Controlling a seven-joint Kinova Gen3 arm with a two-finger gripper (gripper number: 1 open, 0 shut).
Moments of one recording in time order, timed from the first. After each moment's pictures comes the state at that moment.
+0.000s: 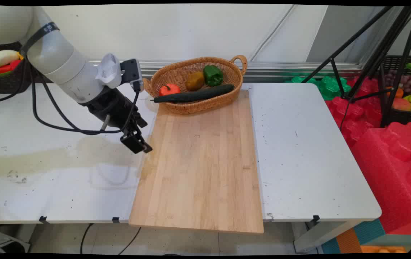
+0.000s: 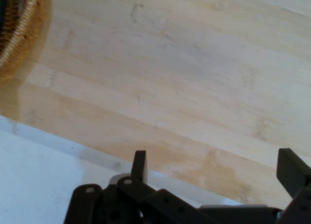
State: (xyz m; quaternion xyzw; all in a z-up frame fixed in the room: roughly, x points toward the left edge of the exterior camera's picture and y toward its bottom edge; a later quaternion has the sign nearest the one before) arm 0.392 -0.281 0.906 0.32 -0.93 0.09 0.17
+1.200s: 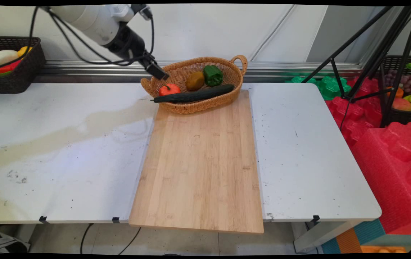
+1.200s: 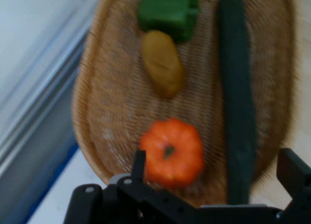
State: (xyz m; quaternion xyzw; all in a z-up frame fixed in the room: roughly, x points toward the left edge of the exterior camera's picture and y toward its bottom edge) arm 0.434 -0.399 0.952 0.42 -0.84 0.23 0.23
